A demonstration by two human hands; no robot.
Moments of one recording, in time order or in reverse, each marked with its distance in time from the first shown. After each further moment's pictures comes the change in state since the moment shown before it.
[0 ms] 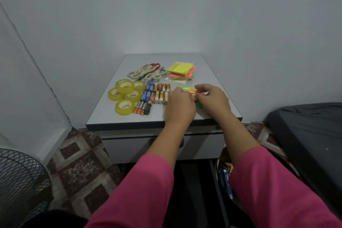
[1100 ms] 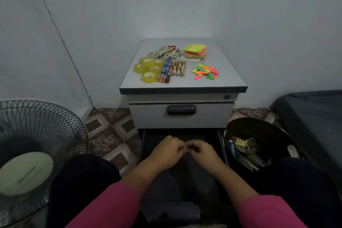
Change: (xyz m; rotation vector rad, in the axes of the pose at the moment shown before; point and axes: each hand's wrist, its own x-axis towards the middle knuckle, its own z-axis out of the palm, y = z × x) left_hand -0.199 -0.119 -0.007 0.040 -0.565 0.183; right_hand -0.223 0.071 0.075 0.088 -0.478 -0.020
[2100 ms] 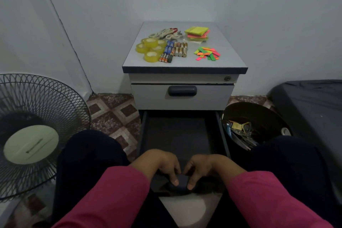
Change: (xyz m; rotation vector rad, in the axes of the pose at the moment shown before) left_hand -0.043 0.005 0.032 0.095 -0.925 -0.180; right_hand -0.039 0.020 0.023 -0.418 -0.892 0.312
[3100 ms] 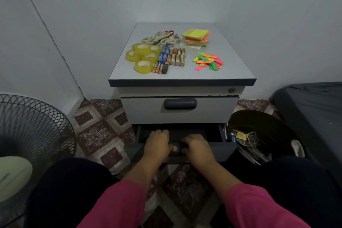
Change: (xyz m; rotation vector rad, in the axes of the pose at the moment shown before) left_hand 0.053 -0.040 -0.062 -0.178 0.982 -0.240; right_hand 0.055 -0.002 -0.063 -0.198 0.917 -0.012
